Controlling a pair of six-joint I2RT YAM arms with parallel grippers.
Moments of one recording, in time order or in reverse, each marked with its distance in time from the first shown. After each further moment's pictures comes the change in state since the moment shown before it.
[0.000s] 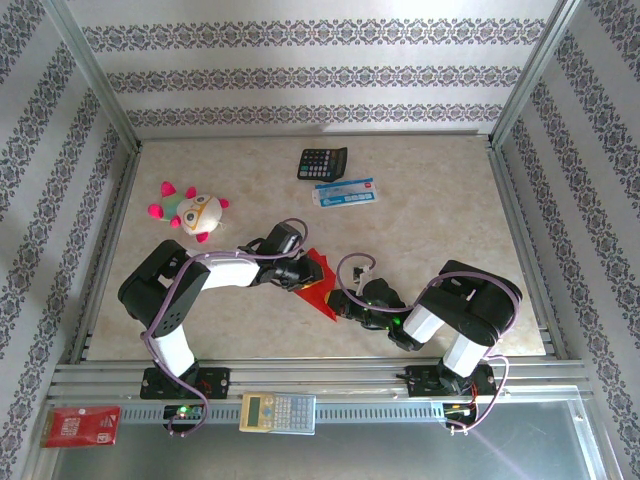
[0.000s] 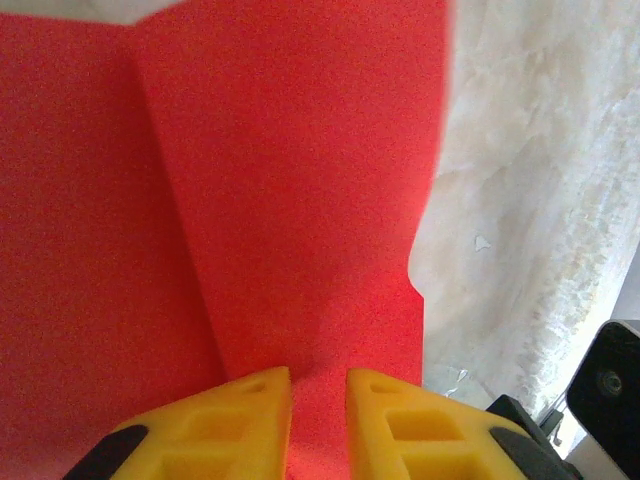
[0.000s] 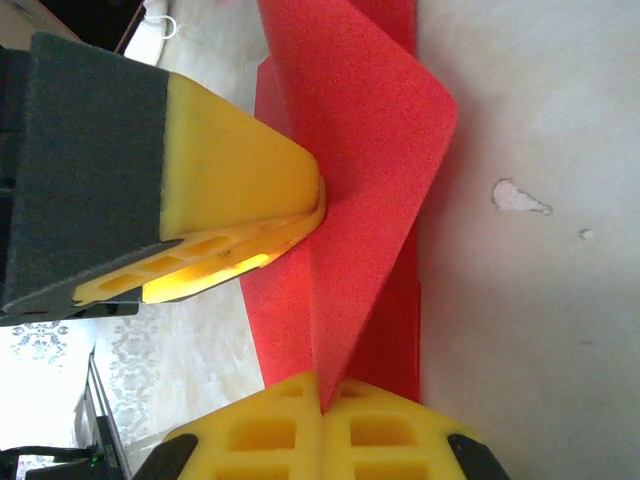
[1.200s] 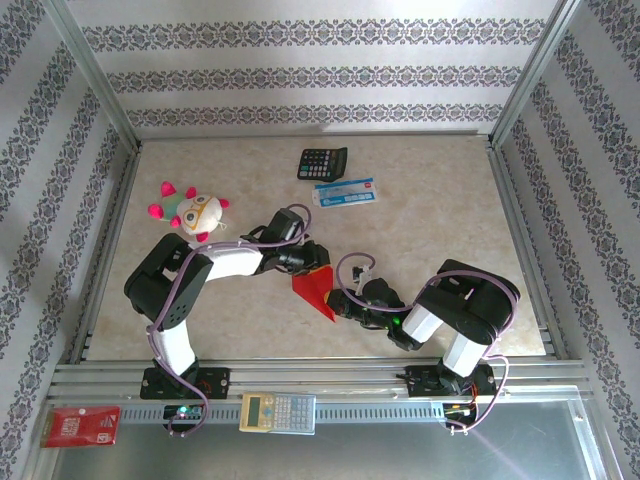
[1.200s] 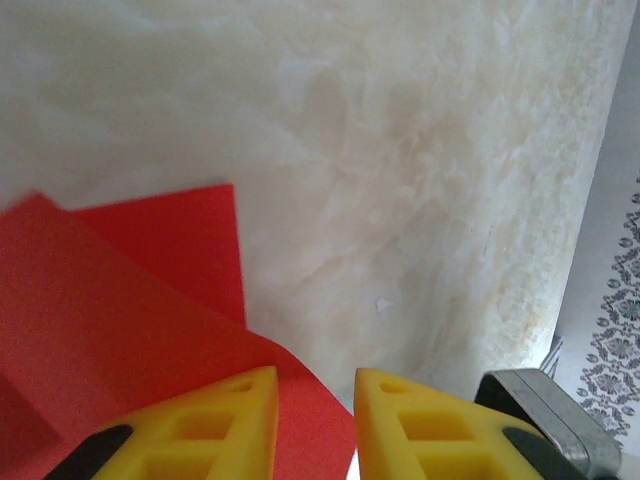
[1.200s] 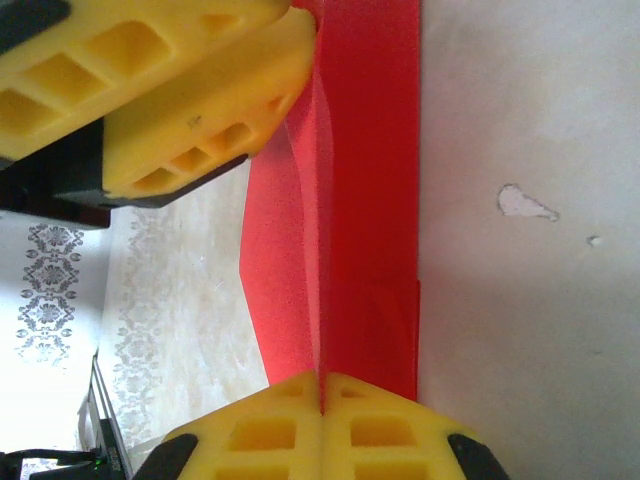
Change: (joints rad) left arm 0.041 0.051 0.113 0.024 0.048 0.032; right arm 0.000 0.013 0.004 0.014 0.000 0.006
